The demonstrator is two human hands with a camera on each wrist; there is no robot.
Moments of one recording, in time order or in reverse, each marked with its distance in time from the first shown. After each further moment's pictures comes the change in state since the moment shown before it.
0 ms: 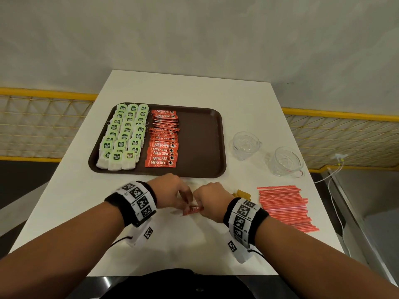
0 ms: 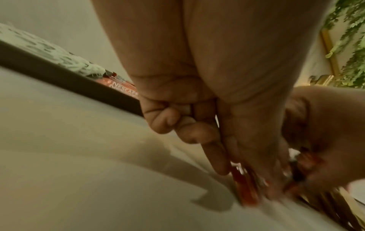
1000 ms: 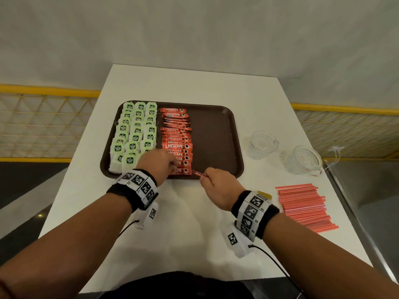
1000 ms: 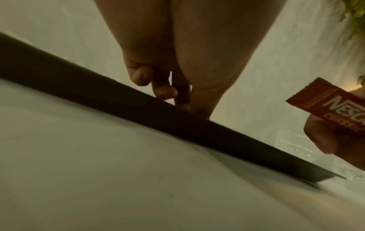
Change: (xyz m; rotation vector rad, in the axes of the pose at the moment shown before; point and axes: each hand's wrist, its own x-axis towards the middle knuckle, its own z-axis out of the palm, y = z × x) left_hand 0.002 -0.081 -0.046 0.249 0.444 -0.269; right_hand 0.043 -0.022 -0.016 0.524 0.292 0.283
